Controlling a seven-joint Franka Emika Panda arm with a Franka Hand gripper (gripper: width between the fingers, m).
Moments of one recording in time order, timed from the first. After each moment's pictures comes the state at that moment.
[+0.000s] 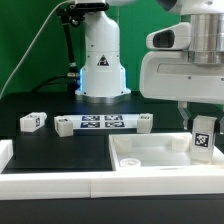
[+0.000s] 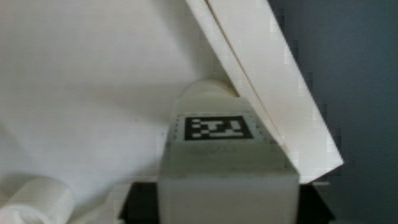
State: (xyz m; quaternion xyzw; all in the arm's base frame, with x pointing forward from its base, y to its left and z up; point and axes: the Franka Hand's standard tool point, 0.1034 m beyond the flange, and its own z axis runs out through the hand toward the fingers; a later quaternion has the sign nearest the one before) arm 0.622 0.120 0.079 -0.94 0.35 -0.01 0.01
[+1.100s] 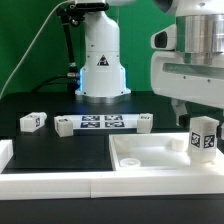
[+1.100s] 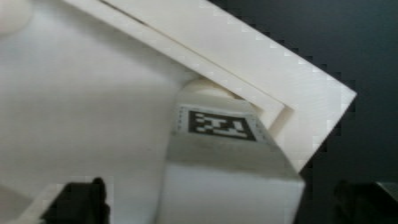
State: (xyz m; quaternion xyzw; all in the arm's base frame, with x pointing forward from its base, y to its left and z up) arm 0.624 0.116 0.078 -0.91 0.42 -0.01 0.02
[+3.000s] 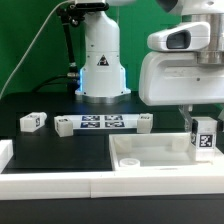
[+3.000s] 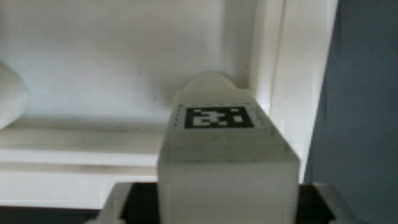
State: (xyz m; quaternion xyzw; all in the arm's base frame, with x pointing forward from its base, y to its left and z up) arm 0.624 0.121 0.079 -1.00 0.07 -0.02 0.00
